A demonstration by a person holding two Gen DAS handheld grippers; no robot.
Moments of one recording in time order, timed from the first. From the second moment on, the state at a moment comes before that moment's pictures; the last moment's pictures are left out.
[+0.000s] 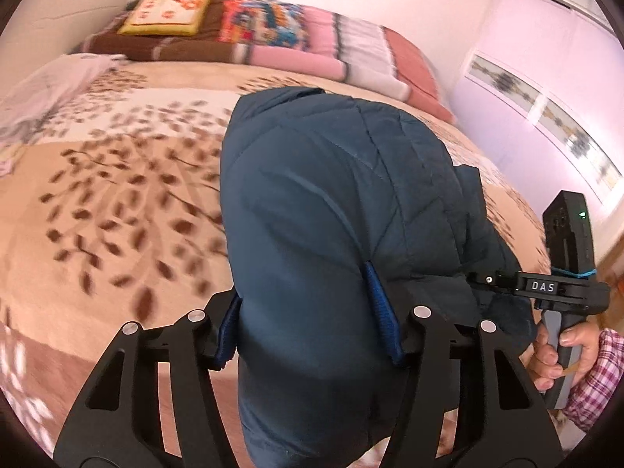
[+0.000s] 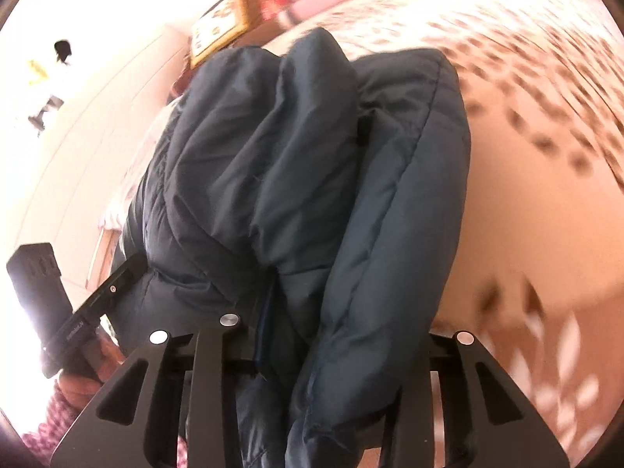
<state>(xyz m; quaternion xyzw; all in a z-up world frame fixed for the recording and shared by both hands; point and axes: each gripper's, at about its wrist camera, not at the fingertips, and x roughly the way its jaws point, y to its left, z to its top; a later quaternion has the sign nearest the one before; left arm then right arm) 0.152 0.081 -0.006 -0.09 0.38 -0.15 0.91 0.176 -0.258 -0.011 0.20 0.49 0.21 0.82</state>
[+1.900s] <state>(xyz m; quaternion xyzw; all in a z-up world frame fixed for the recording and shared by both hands) 0.060 0.138 -0.049 -0.11 0.43 -0.03 0.89 0.161 -0.204 -0.050 0.21 0.58 0.21 0.76</state>
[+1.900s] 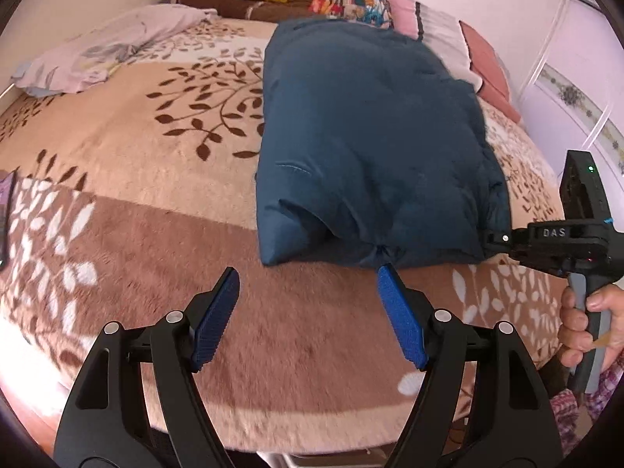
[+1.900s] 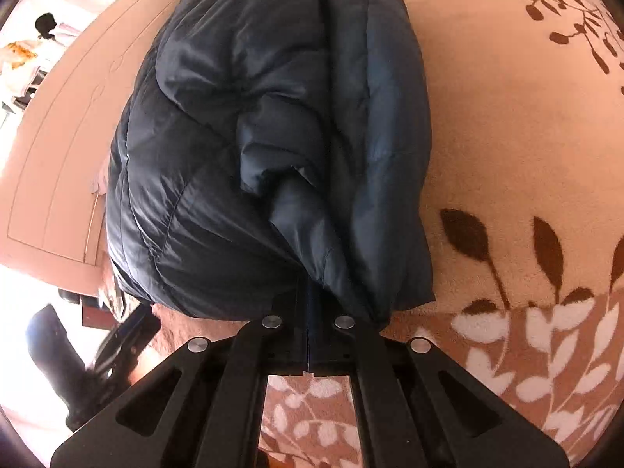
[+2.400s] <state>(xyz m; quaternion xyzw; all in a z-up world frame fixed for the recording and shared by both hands) 0.006 0.097 -0.041 -0.06 0.47 0.01 0.88 0.032 -0.165 -0.025 0.05 0.53 0.21 0.82</state>
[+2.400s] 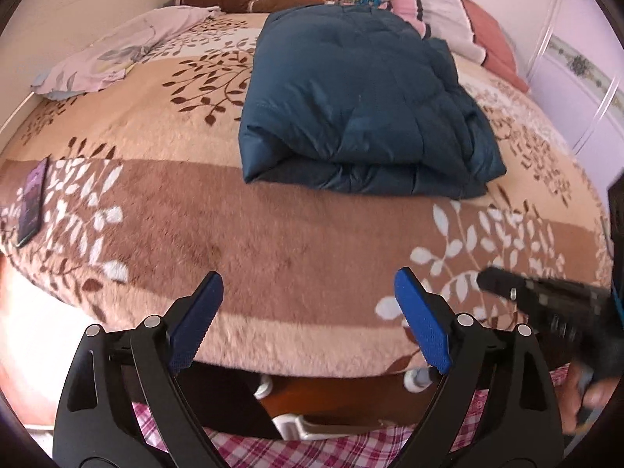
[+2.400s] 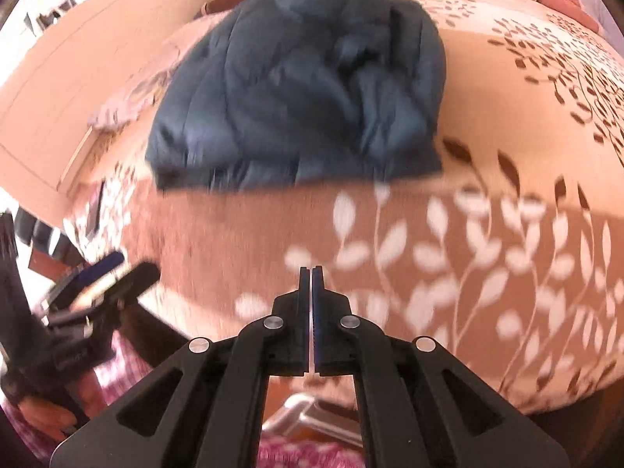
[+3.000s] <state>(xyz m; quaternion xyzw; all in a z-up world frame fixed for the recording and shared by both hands) -0.019 0.074 -0.032 -0.03 0.47 -0.01 0.88 -0.012 -0.160 -0.031 0.00 0.54 0.21 0.82</state>
